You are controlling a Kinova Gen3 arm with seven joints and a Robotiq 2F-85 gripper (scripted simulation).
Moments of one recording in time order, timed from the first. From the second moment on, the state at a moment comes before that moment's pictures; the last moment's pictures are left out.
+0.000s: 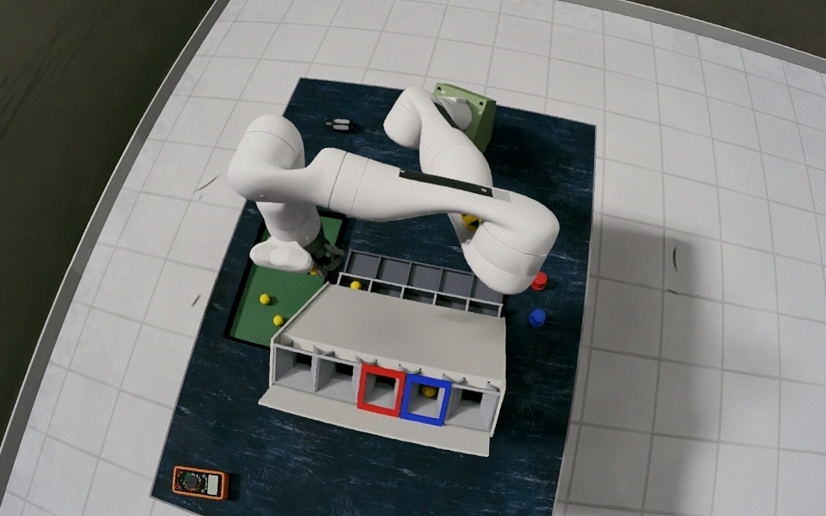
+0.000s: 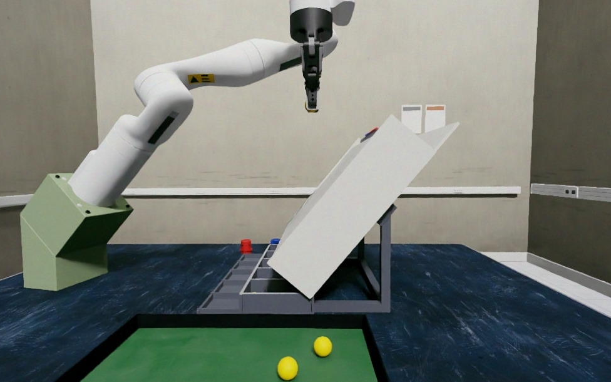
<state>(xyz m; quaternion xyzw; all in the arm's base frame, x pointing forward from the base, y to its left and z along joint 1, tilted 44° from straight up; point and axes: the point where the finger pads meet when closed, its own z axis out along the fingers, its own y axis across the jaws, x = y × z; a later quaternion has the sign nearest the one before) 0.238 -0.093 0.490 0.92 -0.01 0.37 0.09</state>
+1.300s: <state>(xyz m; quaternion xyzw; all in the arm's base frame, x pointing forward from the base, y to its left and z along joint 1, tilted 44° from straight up) 0.379 -0.091 0.580 0.92 0.00 0.38 0.09</state>
